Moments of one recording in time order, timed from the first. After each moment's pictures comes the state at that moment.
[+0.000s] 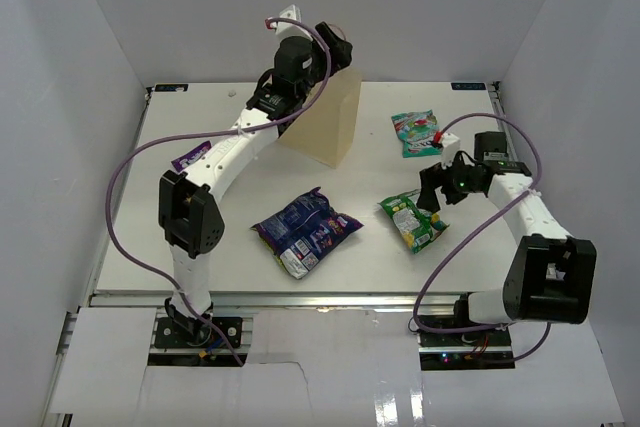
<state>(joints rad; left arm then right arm) -0.58 1.98 1.96 -0.04 -0.27 -0.70 -0.09 1.37 0.95 -0.64 -0.64 -0.52</state>
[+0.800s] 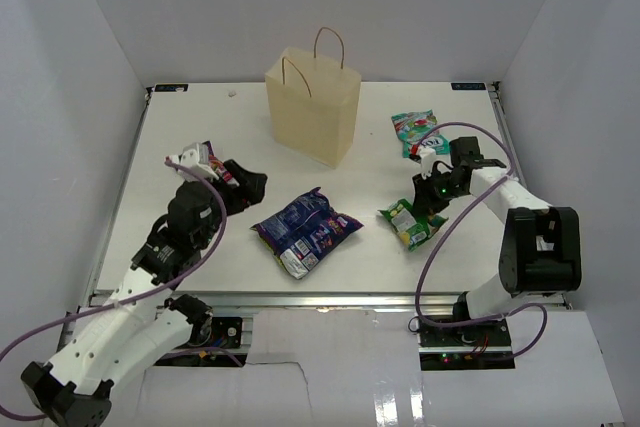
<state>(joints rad) -0.56 0.73 0.77 -0.25 -0.29 -0.66 0.07 1.54 0.93 -0.61 -0.57 -0.49</state>
